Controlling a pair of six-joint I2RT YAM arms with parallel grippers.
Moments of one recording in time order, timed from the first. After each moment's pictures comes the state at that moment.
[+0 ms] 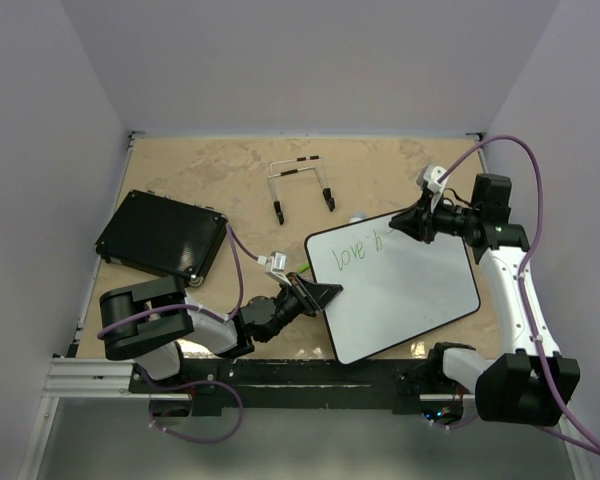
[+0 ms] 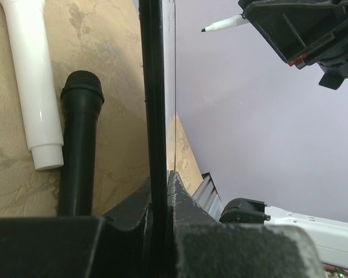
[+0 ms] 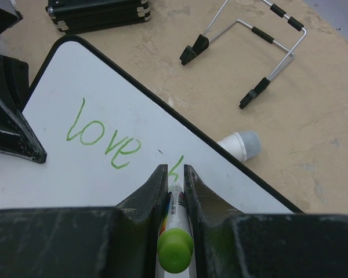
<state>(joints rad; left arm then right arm) -1.22 1.61 0.35 1.30 -0.40 -1.01 -0.10 1.12 1.01 -0.57 -1.07 -0.59</state>
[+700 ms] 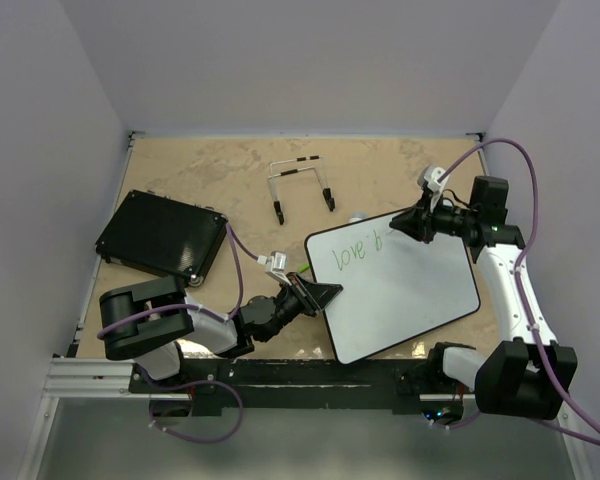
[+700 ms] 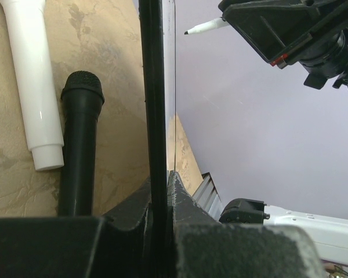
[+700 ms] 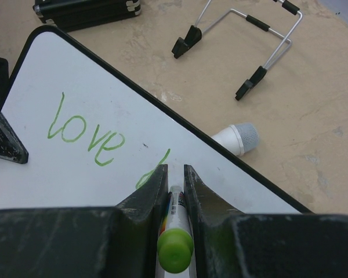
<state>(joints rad) -1.22 1.61 0.35 1.30 -0.40 -1.01 -0.12 1.15 0.96 -0.50 -1.07 -0.57</state>
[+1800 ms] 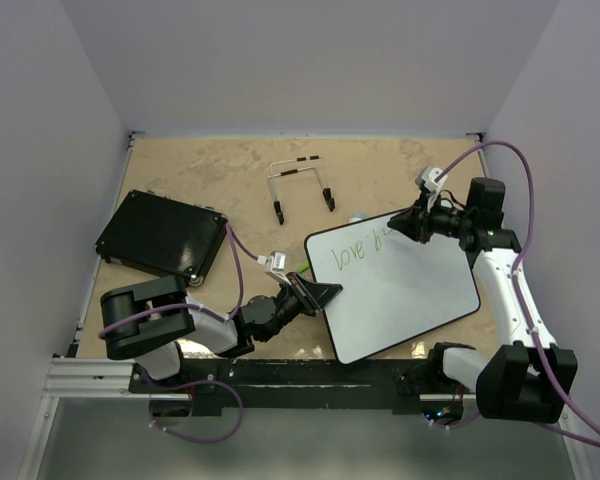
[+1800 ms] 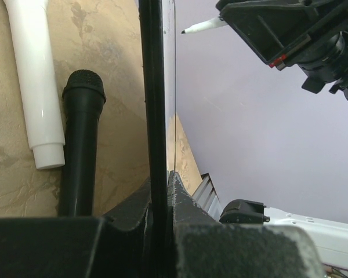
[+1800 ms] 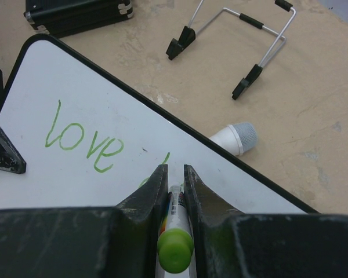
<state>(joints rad) -1.22 1.61 0.35 1.30 -0.40 -1.03 -0.09 1.15 0.92 -0.40 -1.01 -0.47</state>
